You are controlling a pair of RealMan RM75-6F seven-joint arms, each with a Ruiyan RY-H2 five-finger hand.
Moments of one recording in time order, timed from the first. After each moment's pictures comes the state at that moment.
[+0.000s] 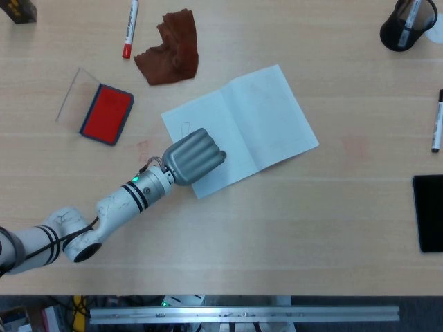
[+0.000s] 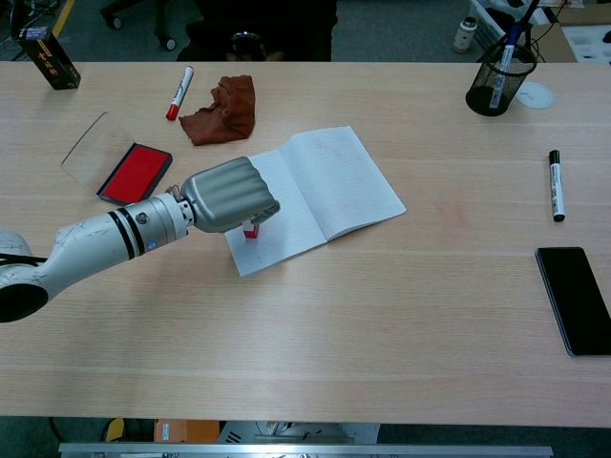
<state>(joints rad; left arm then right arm) -0.84 -1.74 0.04 -1.12 1.61 0.87 0.44 0.07 -0.87 0.09 -1.62 -1.40 1.40 0.18</state>
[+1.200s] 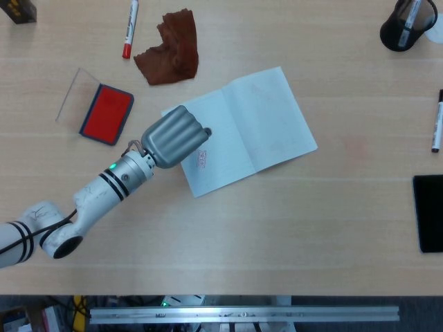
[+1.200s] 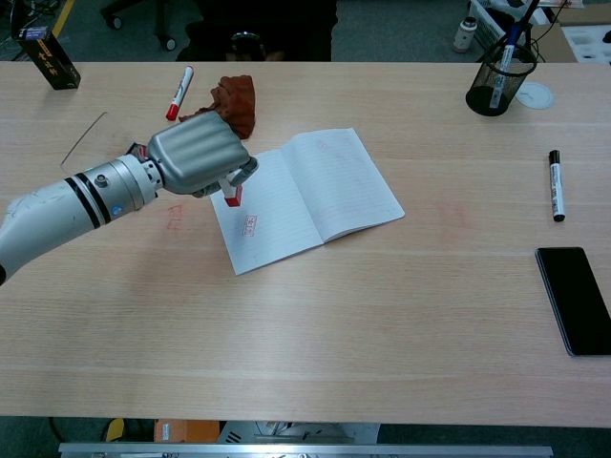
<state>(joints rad) -0.82 -1.58 -0.02 -1.27 1.56 0.94 0.46 0.05 -0.89 0.10 -1.59 -1.41 1.43 0.22</state>
